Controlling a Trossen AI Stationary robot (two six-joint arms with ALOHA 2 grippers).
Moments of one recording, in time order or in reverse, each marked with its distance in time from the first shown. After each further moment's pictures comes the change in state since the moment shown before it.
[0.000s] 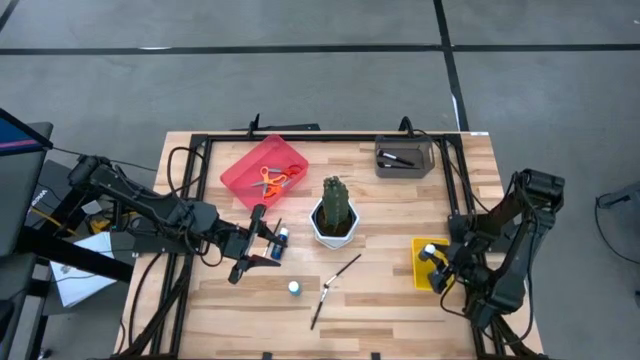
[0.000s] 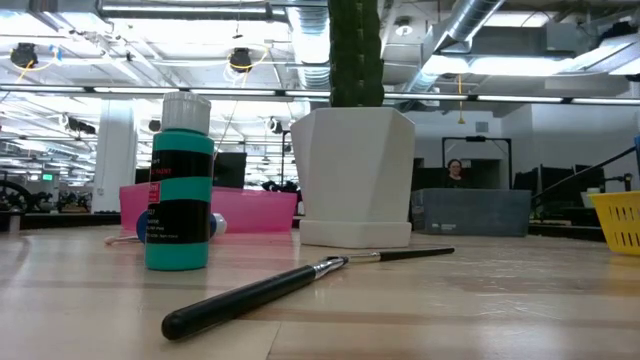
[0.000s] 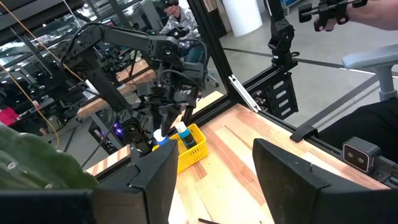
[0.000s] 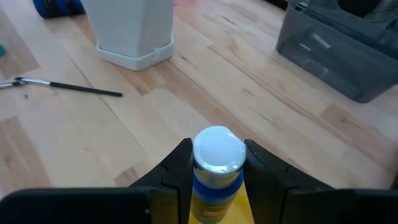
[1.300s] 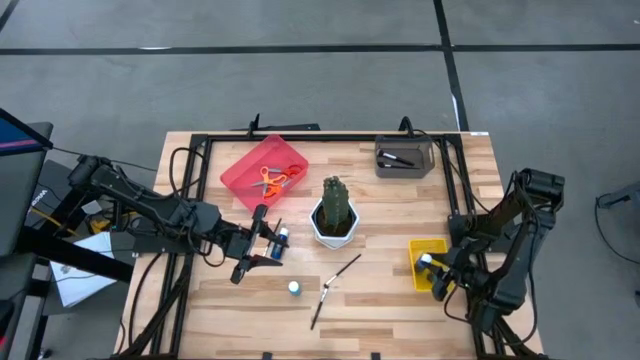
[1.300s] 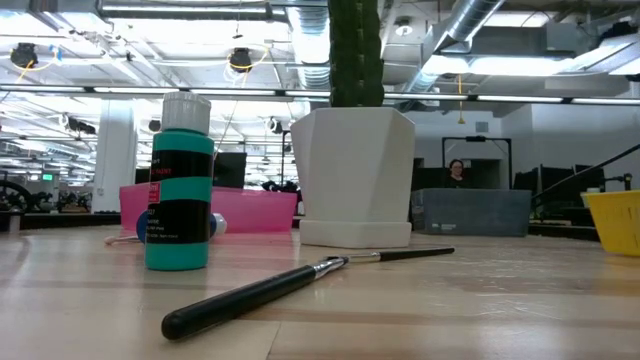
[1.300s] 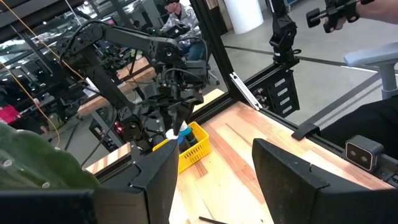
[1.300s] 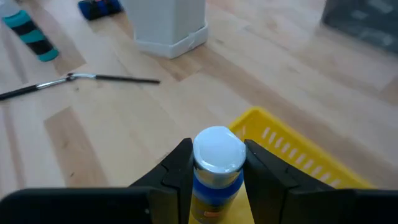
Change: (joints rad) left arm 0.006 0.016 0.000 0.008 0.000 0.000; right arm 0.042 -0.007 -0.066 0.214 0.053 0.015
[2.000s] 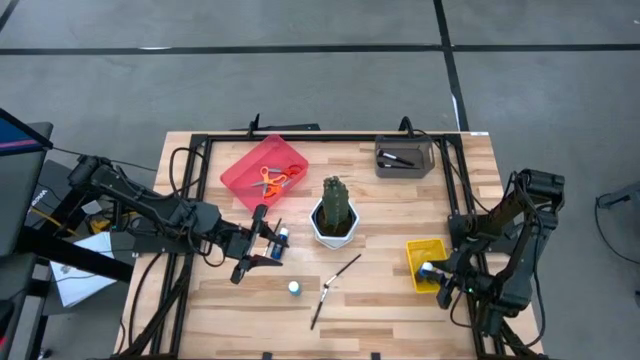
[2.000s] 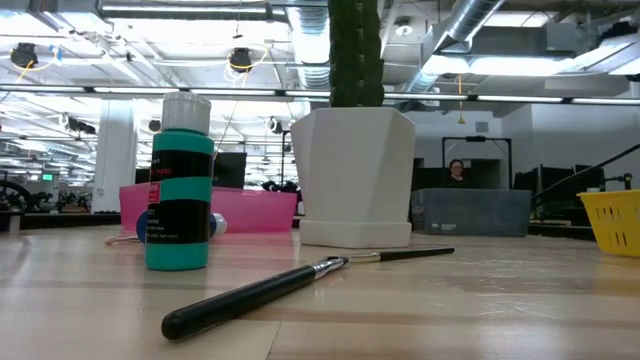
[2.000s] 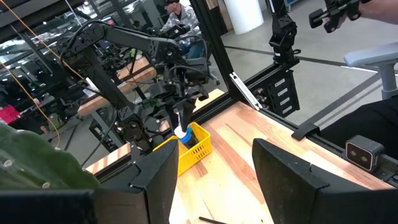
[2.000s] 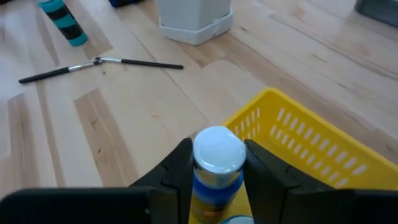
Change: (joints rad) left arm 0.000 0.000 0.000 0.000 0.000 0.000; right arm 0.073 0.000 -0.005 0.079 0.003 -0.043
